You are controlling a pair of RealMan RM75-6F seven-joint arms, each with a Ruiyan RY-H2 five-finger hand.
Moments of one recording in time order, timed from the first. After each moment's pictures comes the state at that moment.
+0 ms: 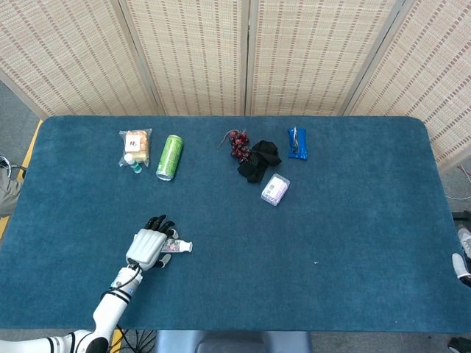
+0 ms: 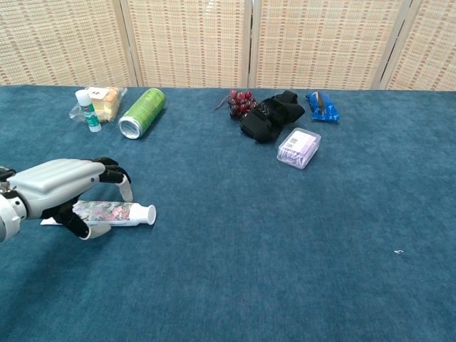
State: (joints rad) left arm -0.54 -1.62 -0.06 -1.51 1.16 1.08 0.47; right arm -0.07 -0.83 0.06 -1.80 -1.51 1.64 0.06
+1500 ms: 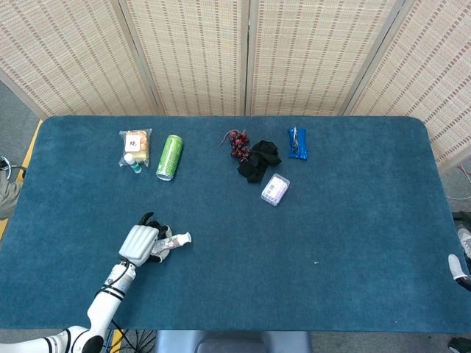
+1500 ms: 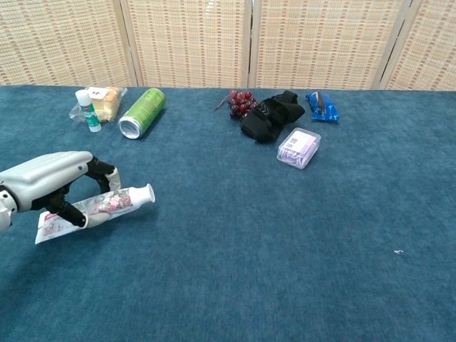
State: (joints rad) left arm -0.51 -1.63 -0.07 -1.40 1.29 1.10 0.19; right arm -0.08 -0.82 0.06 -1.85 -1.54 1.66 0.02
